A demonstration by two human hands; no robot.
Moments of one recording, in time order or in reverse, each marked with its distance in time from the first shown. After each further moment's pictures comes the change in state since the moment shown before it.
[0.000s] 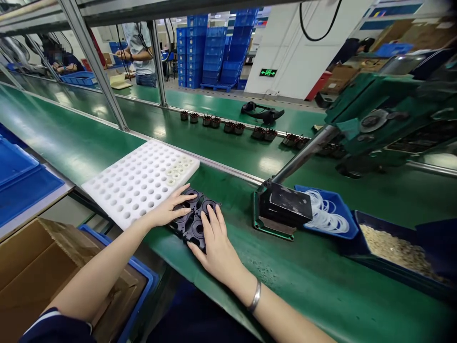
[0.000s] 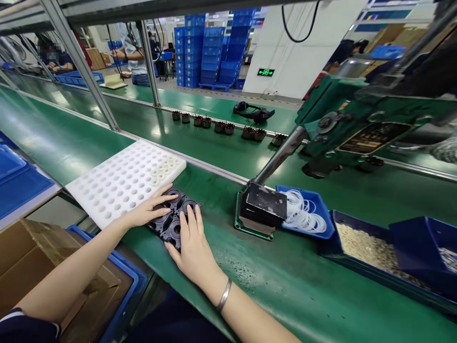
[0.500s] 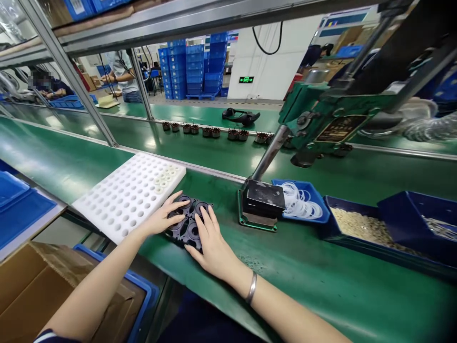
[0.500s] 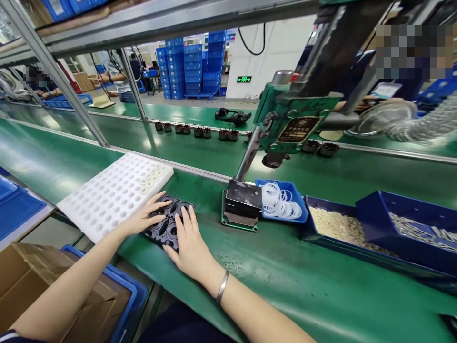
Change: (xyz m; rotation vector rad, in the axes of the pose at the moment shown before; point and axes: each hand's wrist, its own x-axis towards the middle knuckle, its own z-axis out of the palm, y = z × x) left_hand 0.011 0.011 0.009 0.009 -0.003 -0.013; right_hand -0.005 0.019 -0.009 0.018 0.039 -0.015
